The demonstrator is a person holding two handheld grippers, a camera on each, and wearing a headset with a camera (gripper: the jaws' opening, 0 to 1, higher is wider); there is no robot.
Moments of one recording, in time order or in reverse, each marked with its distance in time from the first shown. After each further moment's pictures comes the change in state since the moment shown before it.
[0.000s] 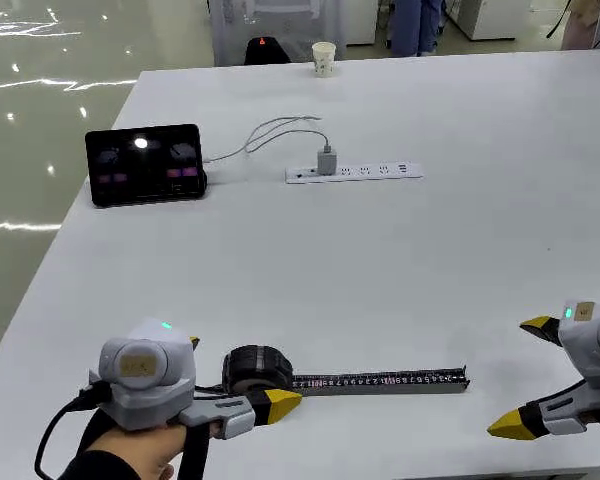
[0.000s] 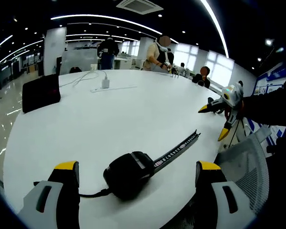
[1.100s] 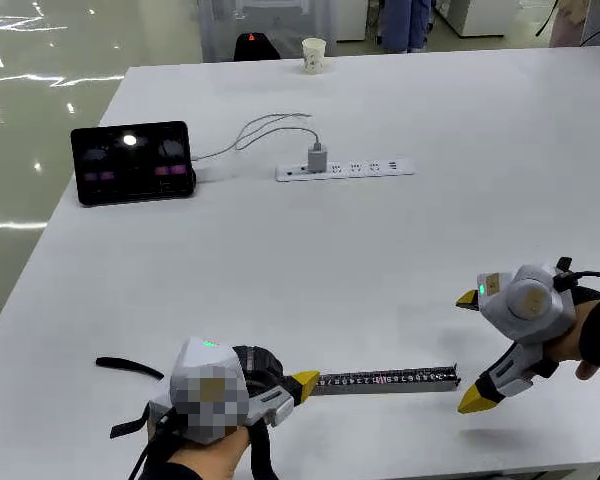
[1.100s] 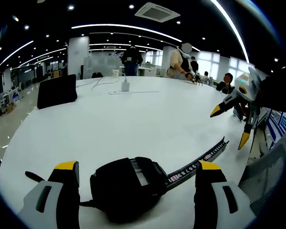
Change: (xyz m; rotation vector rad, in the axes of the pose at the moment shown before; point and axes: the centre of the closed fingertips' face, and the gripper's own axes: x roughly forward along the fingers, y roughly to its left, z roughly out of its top) left arm 0.051 0.002 -0.013 -0.070 -0.090 0.198; right arm 0.040 -0.011 0.018 -0.259 0.152 0.150
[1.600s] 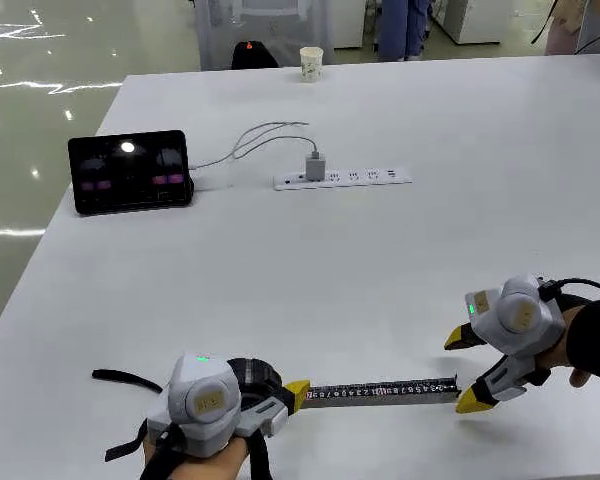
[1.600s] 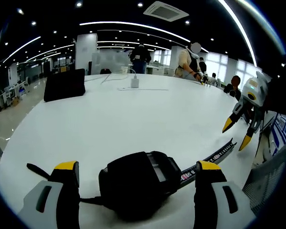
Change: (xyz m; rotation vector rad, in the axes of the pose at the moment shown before) left arm 0.002 0.017 -0.008 -0.060 0.013 0.055; right arm 0.011 0.019 -0.007 -0.115 0.047 0.132
